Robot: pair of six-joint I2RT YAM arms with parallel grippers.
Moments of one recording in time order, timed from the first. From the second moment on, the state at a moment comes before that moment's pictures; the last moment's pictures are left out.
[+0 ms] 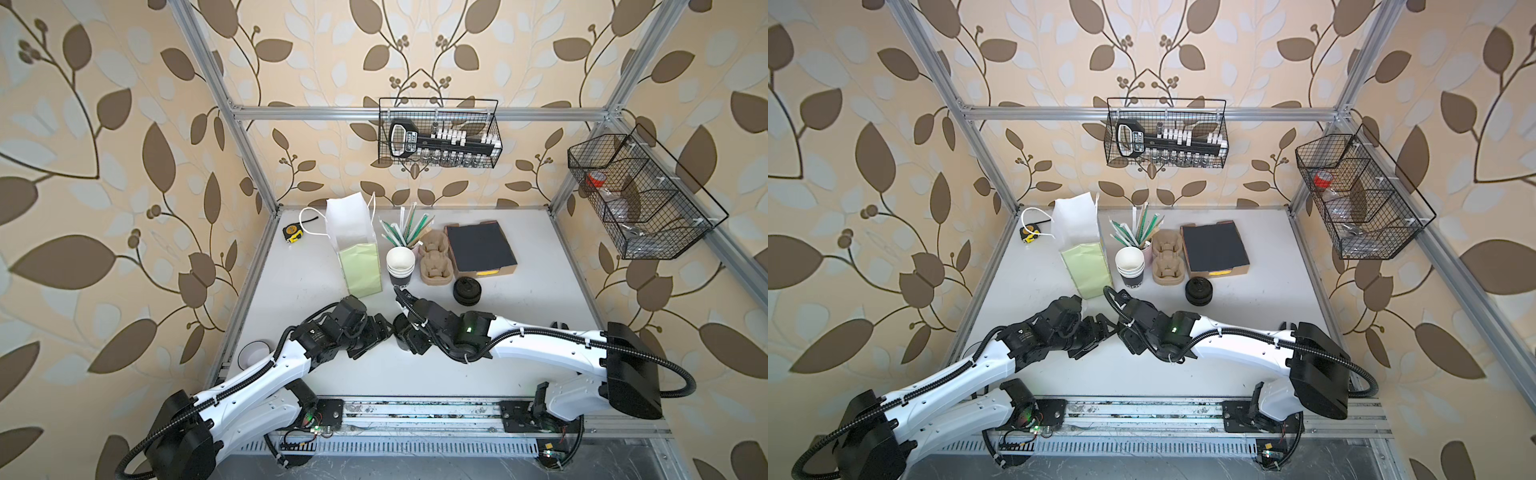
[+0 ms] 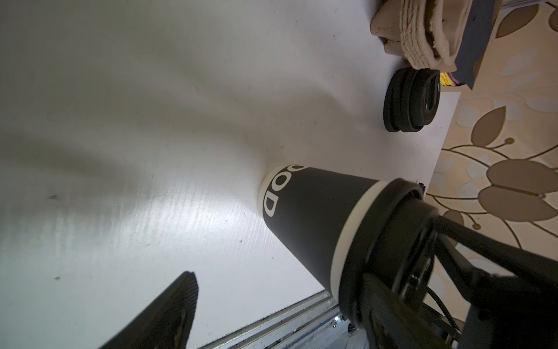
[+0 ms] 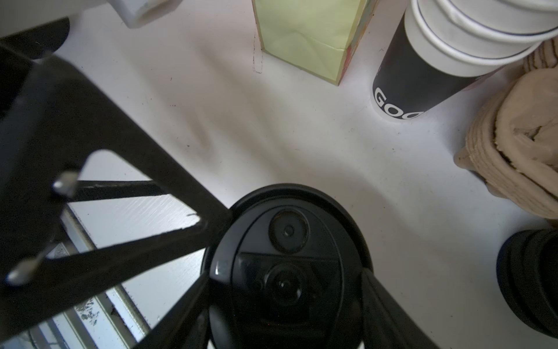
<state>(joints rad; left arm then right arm) -0.68 0.92 0.53 -0.49 0.22 -1.16 1.11 1.48 0.97 -0.43 0.24 0.33</state>
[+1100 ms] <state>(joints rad) -0.69 0.82 0.41 -0.42 0.36 -1.24 1.13 1.50 0.98 -0.42 0.25 0.40</state>
